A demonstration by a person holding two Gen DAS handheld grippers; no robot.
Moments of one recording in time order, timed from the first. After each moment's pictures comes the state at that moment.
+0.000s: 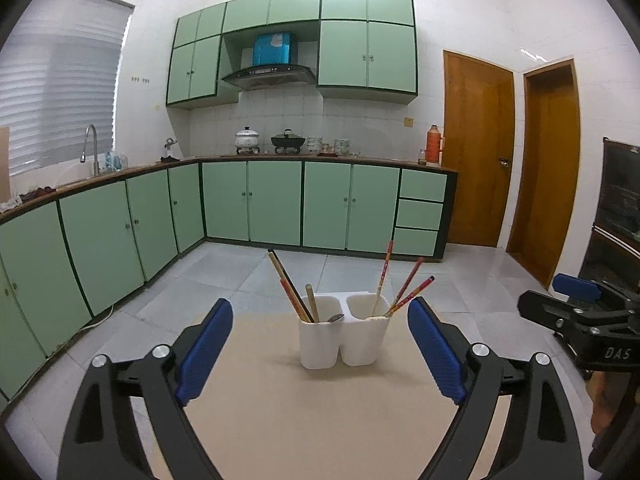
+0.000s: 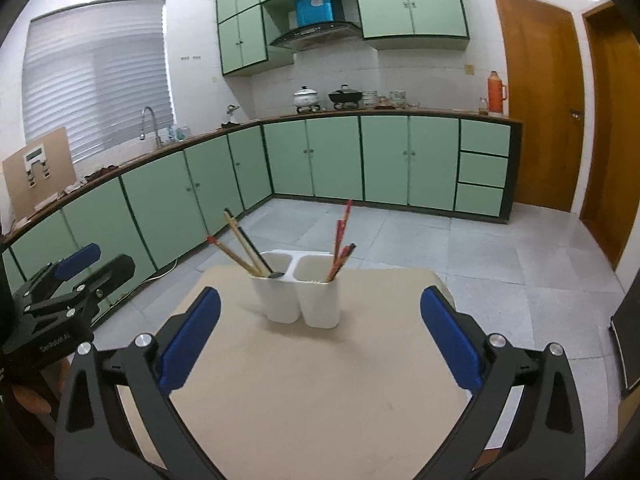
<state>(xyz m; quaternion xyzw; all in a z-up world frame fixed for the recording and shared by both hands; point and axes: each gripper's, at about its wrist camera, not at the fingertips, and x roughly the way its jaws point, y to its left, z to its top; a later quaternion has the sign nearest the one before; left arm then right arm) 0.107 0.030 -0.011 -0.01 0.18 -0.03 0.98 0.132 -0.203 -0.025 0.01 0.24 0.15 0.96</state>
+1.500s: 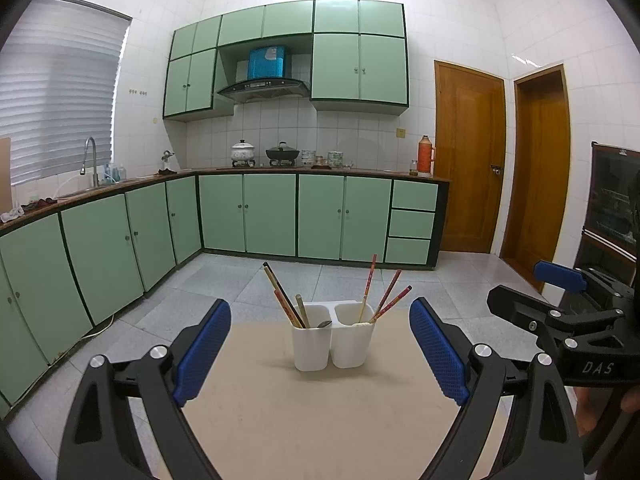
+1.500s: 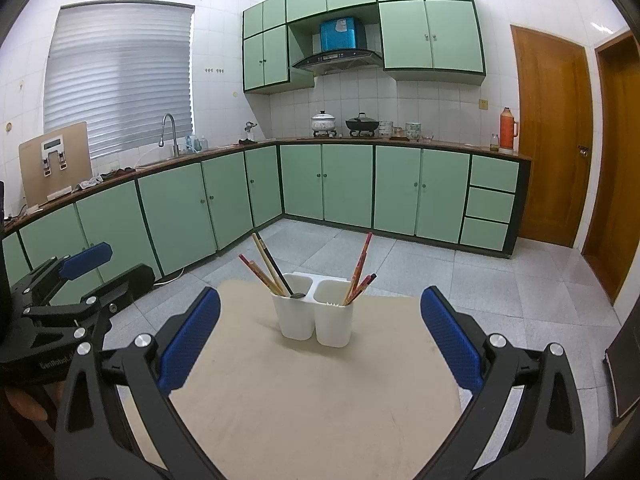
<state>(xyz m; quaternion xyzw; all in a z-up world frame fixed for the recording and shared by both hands) 0.065 0.019 0.009 -0.01 0.16 -0.04 0.99 0.099 -0.185 0.004 -0.02 0.20 0.17 0.97</state>
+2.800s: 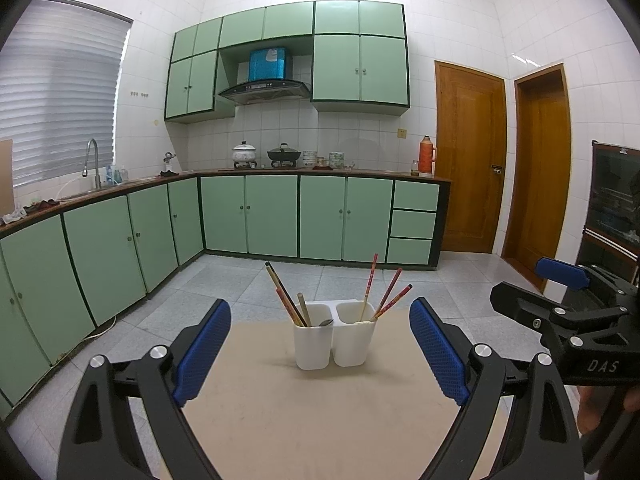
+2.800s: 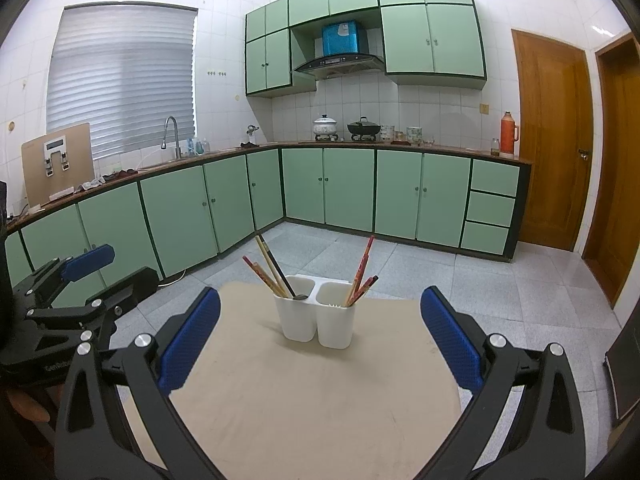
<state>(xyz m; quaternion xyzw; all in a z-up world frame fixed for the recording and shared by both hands) 0.062 0.018 0.011 0.00 0.16 -0.03 0.99 0.096 -0.182 0.011 -0.02 0.19 0.17 0.97</state>
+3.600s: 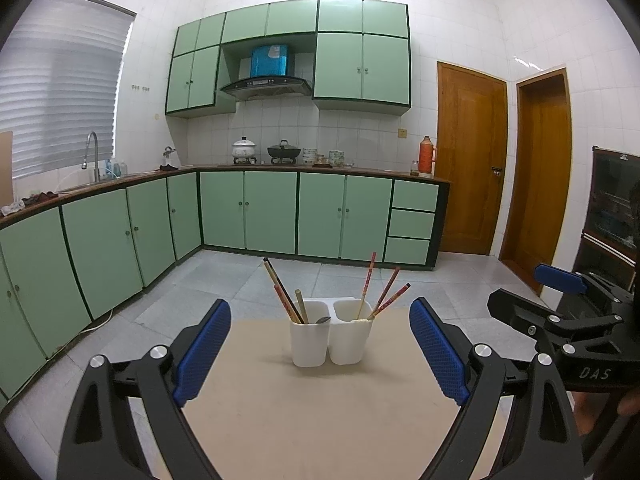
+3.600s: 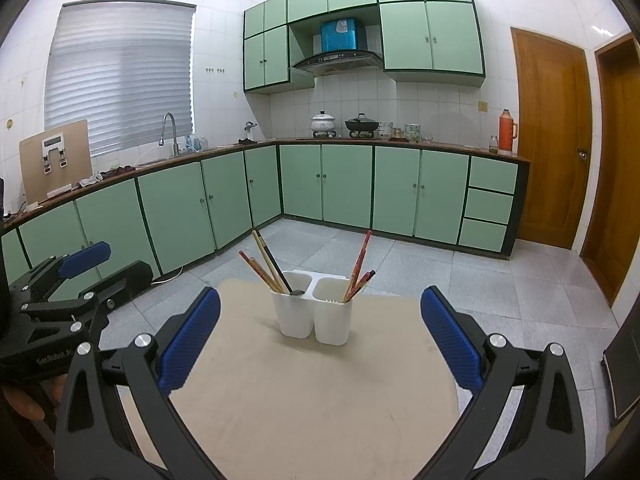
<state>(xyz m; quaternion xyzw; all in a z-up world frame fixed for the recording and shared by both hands) 0.060 0.023 0.012 -0.02 0.16 -0.03 0.99 0.095 -0.185 0.008 -0.02 0.19 0.17 0.97</state>
